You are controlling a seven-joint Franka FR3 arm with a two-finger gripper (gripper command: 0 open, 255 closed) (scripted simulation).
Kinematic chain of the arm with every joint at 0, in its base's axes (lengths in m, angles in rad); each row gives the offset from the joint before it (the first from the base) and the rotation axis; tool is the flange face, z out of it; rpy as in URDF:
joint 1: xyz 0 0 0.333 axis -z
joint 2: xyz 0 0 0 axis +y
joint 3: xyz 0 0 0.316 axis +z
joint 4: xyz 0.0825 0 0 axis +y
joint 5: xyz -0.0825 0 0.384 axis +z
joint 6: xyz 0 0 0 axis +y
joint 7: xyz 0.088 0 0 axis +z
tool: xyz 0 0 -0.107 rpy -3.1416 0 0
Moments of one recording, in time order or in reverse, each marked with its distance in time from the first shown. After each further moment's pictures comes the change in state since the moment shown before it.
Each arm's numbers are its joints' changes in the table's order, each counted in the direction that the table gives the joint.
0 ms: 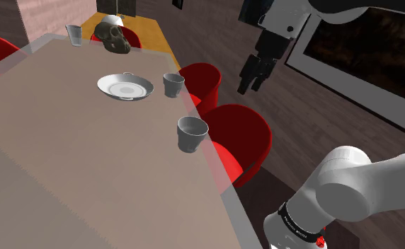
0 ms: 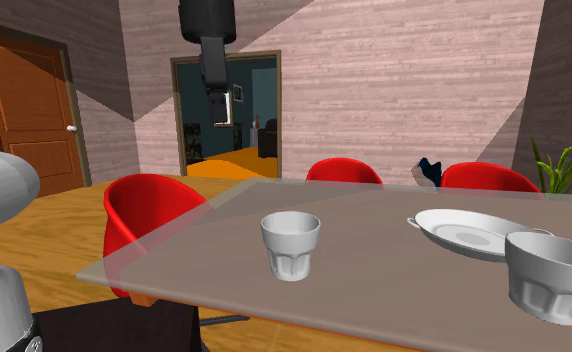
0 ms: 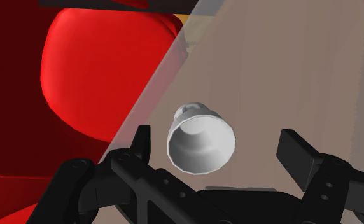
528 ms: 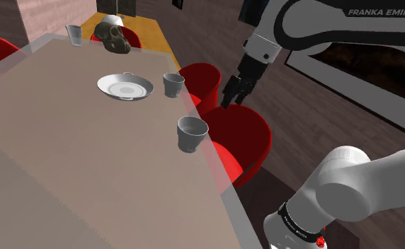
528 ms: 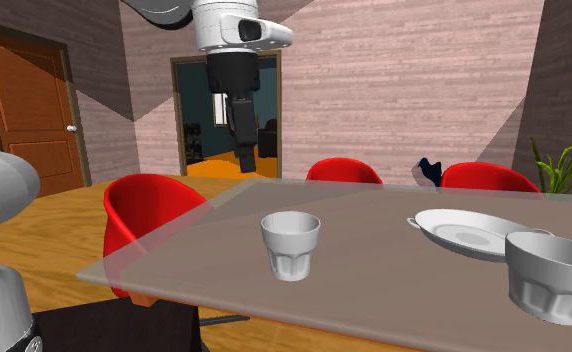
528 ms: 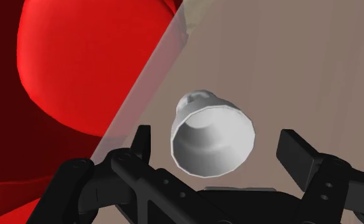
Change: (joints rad) arm 0.002 0.068 -0.018 0.153 0.026 -0.263 0.040
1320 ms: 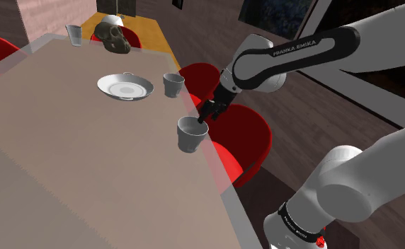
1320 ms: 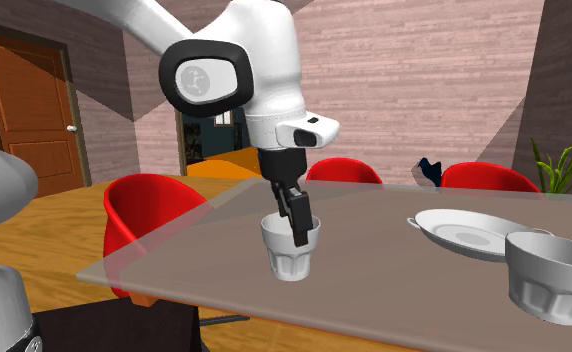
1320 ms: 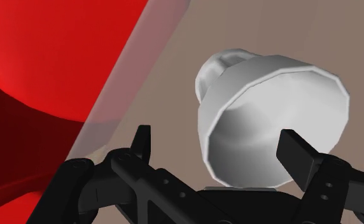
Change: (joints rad) arm -0.032 0.321 -0.063 0.107 0.108 -0.511 0.142
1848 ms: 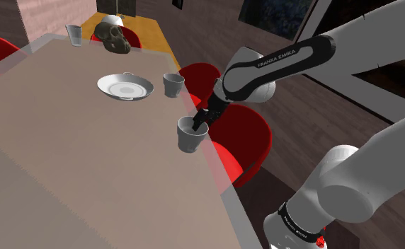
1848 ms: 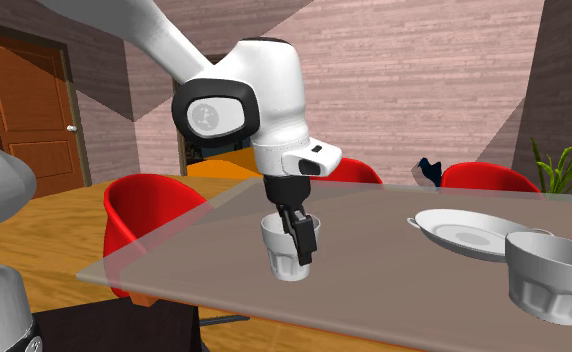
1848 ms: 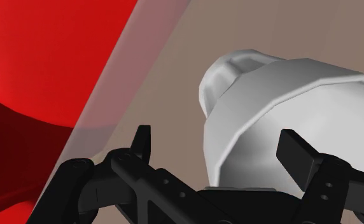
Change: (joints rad) arm -0.027 0.105 0.000 0.019 0.046 -0.128 0.031
